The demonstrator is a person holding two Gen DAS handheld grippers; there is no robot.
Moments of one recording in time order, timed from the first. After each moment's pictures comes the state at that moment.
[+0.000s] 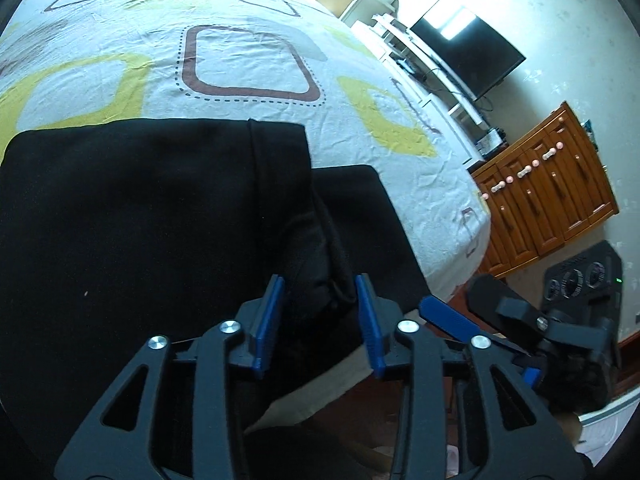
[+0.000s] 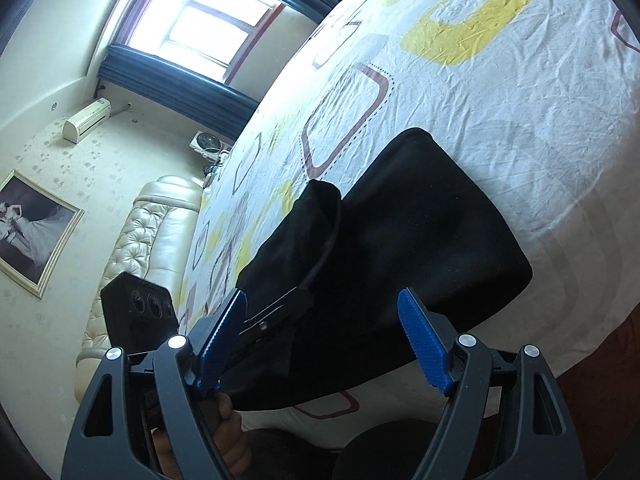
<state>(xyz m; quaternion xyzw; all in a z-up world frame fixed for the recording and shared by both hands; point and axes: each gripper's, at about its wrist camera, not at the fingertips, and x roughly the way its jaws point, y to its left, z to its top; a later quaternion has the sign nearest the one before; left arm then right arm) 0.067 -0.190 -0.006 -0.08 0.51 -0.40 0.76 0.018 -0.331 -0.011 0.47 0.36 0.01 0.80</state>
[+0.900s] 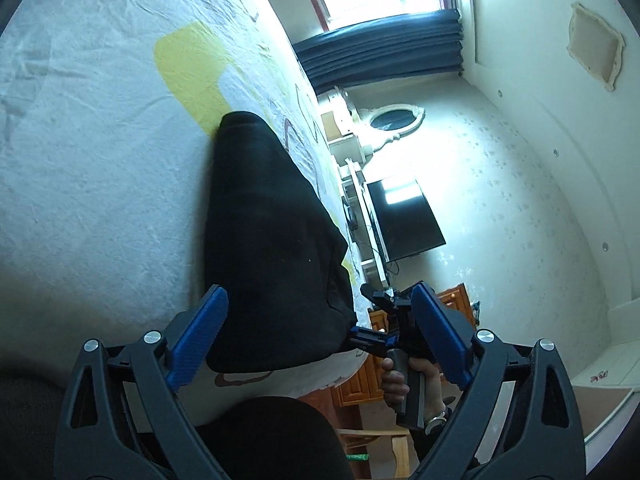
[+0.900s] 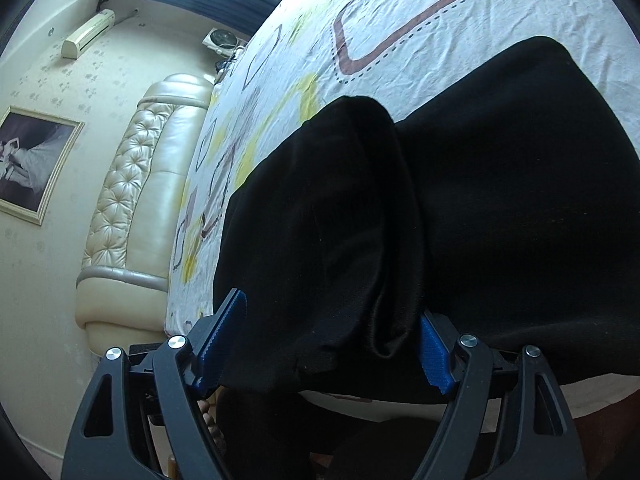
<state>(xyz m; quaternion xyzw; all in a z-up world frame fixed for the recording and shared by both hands) 0.046 0.075 -0.069 -0.45 0.38 -0.38 0.71 0.115 -0.284 -0.057 0.41 0.51 0.13 0.75</state>
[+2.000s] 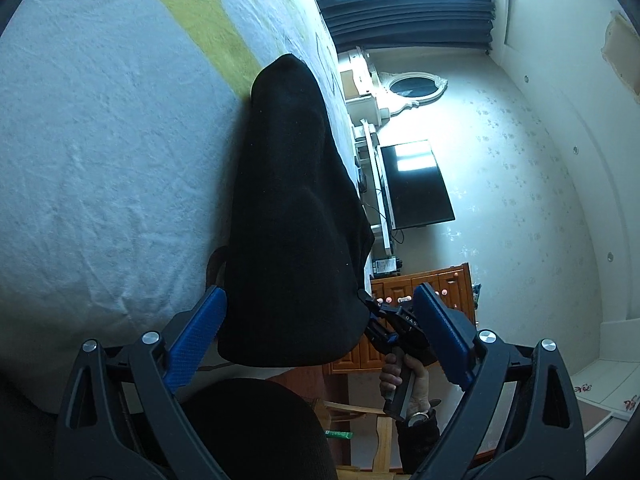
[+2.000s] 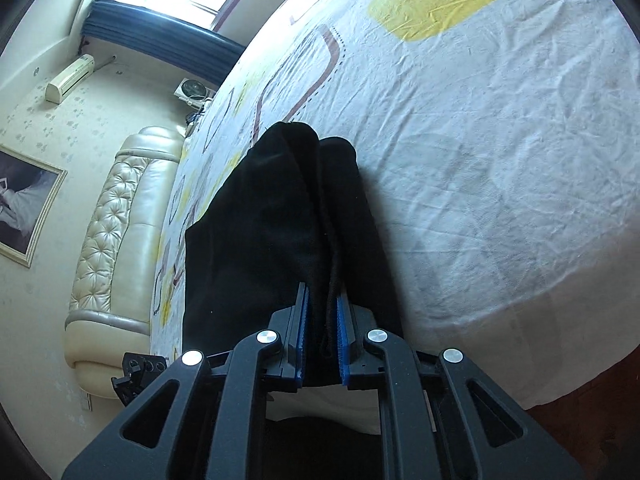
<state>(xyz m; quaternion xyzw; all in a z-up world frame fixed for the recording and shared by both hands) 0.059 0.014 -0.087 -0.43 0.47 -0.40 0.66 0.050 -0.420 -0.075 0.44 0.46 0.06 0.77</state>
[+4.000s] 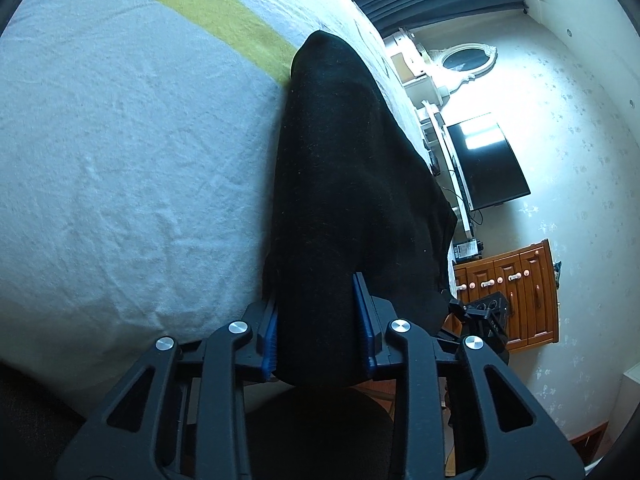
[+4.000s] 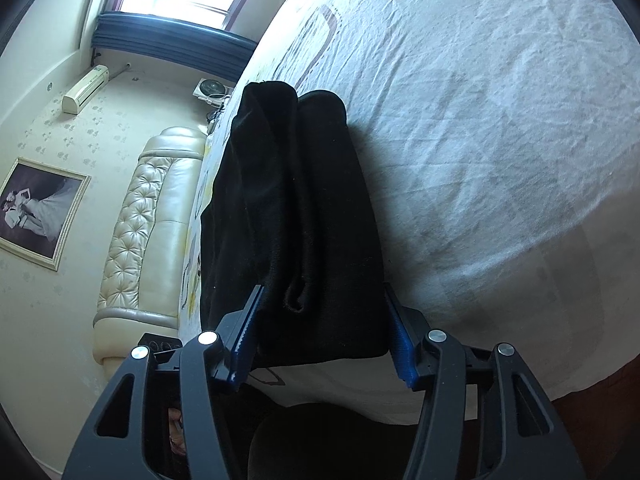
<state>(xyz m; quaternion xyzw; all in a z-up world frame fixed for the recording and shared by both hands) 0.063 -0.004 -0.085 -0.31 0.52 -0.32 0.73 0.033 -0.411 -0.106 0.48 0.45 0.10 0.75</state>
